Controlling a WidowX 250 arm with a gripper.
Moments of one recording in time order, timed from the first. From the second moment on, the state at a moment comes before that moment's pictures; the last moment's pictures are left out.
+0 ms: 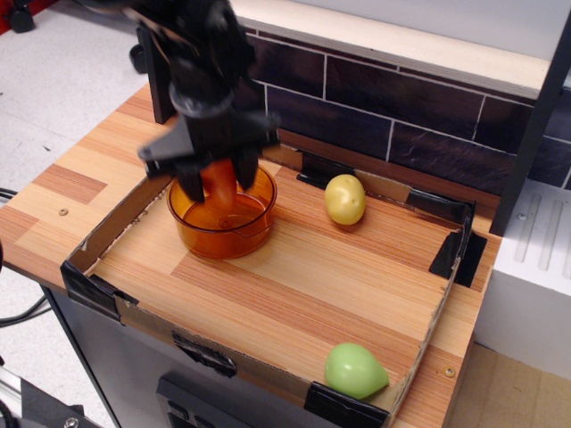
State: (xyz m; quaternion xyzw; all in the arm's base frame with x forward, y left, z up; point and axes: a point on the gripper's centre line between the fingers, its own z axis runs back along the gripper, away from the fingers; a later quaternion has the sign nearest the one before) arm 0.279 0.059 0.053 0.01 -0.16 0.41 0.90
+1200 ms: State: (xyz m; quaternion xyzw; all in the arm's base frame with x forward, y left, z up) arm 0.313 -0.067 0.053 -0.04 -0.08 0.26 0.96
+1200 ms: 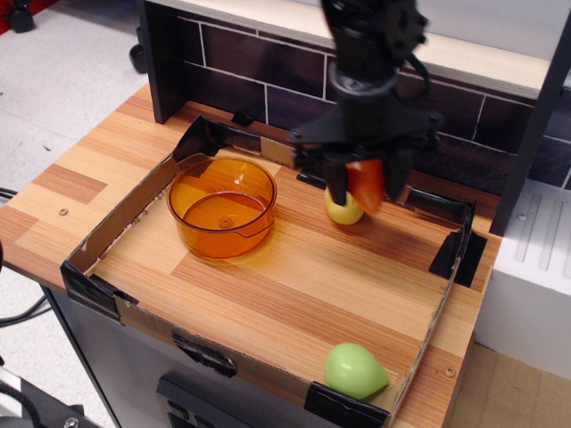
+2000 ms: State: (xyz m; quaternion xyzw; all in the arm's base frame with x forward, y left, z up) arm 0.323 -0.108 0.015 -0.02 -0.06 0.25 0.97
